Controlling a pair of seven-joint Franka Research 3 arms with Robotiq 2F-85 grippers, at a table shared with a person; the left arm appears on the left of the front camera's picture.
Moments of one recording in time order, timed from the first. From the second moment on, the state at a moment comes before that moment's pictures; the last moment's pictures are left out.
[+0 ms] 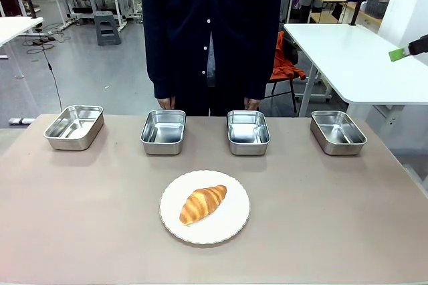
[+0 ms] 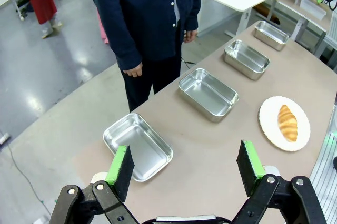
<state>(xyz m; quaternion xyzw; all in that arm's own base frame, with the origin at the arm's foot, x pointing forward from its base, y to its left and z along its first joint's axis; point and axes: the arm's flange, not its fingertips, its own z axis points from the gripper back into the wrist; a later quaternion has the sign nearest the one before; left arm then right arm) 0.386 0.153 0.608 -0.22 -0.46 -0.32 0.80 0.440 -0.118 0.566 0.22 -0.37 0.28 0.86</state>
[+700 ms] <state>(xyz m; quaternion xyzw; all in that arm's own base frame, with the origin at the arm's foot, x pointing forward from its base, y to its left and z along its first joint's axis) 0.386 0.153 0.608 -0.22 -0.46 -0.32 0.80 0.440 -0.118 0.566 0.22 -0.37 0.28 0.86</state>
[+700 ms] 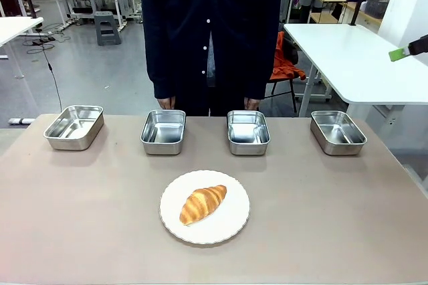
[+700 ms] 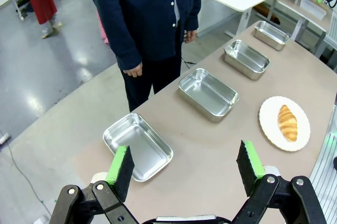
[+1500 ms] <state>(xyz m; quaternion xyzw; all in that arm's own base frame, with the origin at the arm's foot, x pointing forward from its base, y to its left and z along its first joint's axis) 0.386 0.153 0.608 -0.22 -0.46 -0.32 0.80 0.440 -0.118 0.566 0.22 -0.37 0.28 0.86</state>
